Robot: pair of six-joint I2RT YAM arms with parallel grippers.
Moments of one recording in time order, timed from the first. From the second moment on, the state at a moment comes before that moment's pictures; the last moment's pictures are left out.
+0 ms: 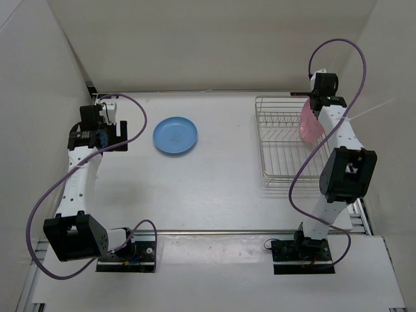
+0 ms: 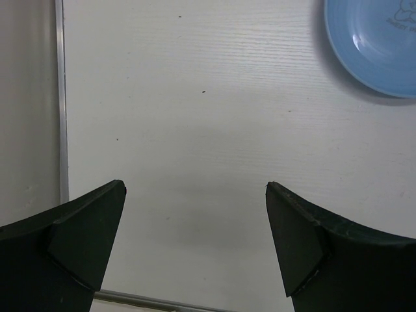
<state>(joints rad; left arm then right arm) 0.12 1.27 1.23 -0.78 -0.07 0.15 -0.05 1.81 1.62 -0.50 0.40 -0.42</state>
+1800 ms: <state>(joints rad) -0.52 1.75 1.84 -0.63 0.60 0.09 0.17 1.33 1.61 -0.92 -0.41 -0.39</state>
